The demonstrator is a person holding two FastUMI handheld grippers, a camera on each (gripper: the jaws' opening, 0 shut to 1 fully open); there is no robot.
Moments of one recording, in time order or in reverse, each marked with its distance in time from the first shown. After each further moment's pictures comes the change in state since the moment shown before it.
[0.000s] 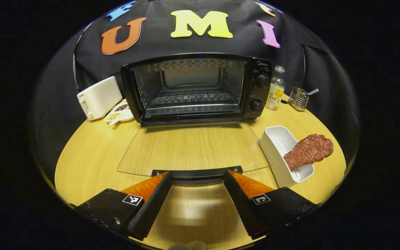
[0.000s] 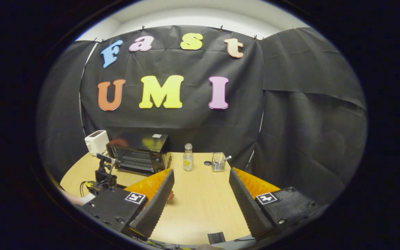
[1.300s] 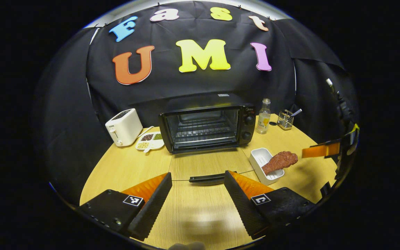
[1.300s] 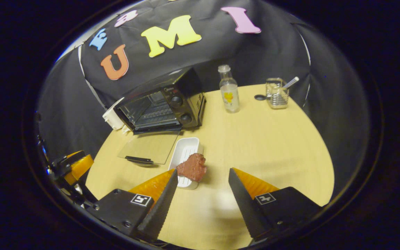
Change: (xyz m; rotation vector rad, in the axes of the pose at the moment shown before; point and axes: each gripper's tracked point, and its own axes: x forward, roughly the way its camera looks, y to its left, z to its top) left arm -0.156 0.038 0.070 0.033 -0.210 0.047; right arm 0.186 0.105 -0.198 0.226 0.542 0.425
